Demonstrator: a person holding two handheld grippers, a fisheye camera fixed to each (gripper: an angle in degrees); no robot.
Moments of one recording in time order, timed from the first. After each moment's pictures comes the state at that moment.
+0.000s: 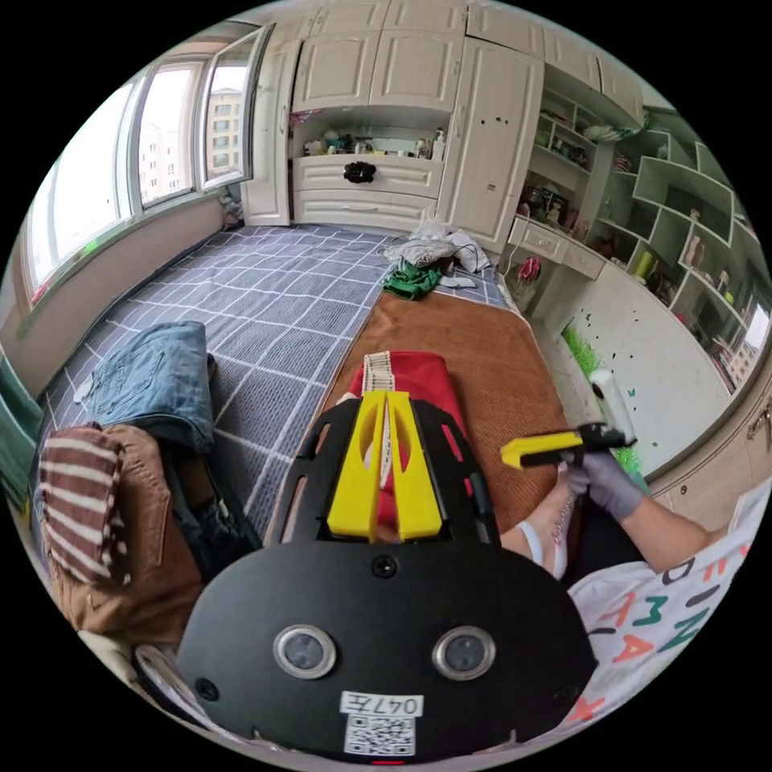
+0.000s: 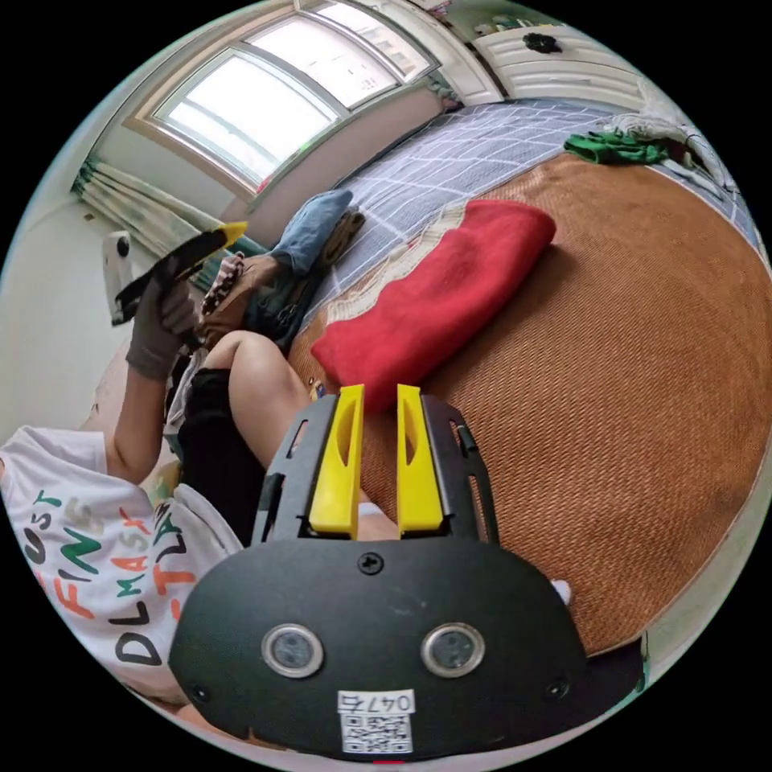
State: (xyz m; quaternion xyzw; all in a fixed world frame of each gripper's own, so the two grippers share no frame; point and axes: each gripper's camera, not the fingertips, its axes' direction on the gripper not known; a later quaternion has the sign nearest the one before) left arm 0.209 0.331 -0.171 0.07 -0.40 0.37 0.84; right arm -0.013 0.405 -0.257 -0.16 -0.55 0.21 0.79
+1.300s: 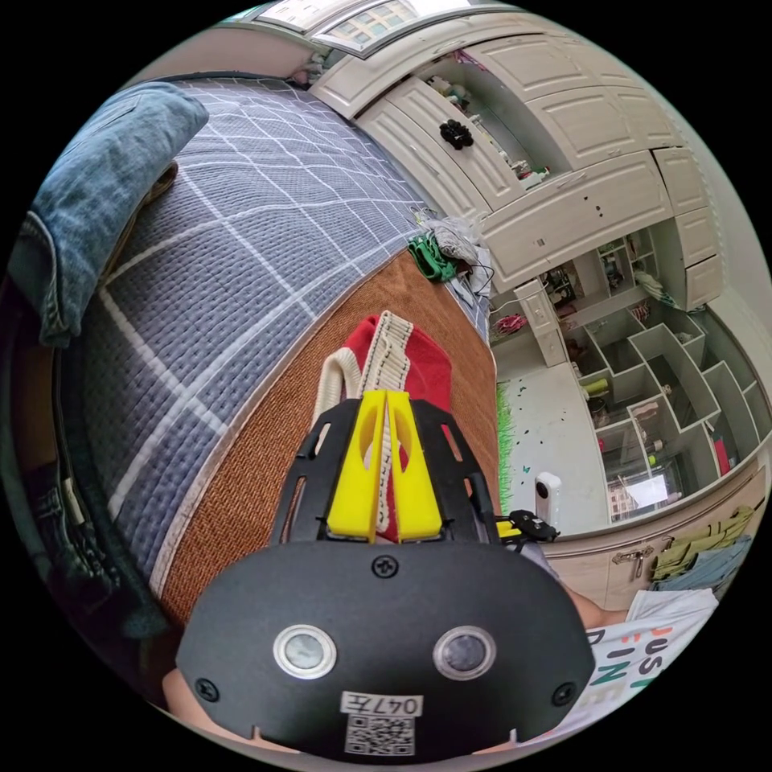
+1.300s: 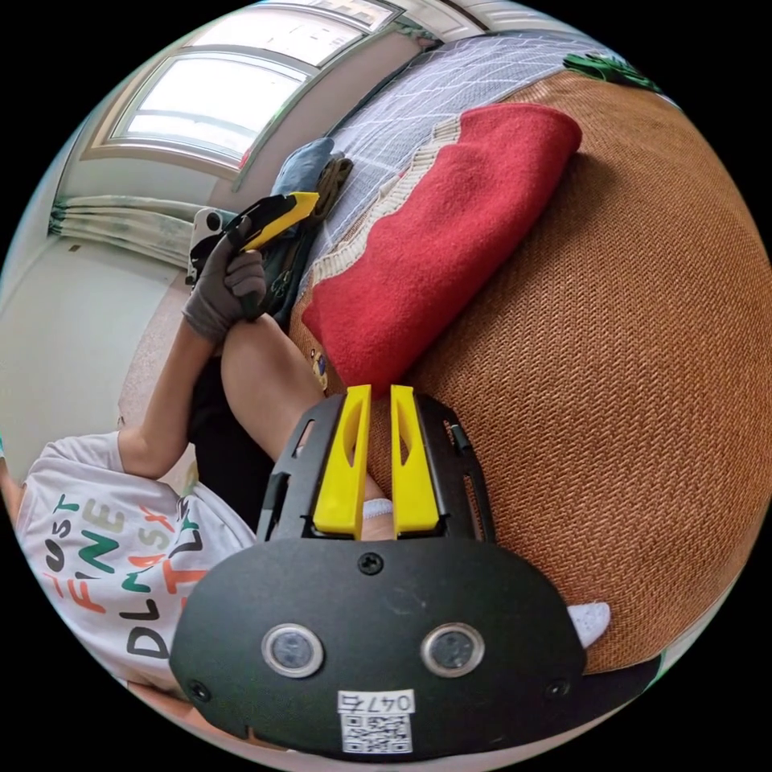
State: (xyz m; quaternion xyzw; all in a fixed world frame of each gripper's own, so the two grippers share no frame) left arm 0.055 0.235 0.108 0.03 -0.20 0.14 0.97; right arm -0.090 0.384 -0.155 -0.25 -0.60 0.22 0.73
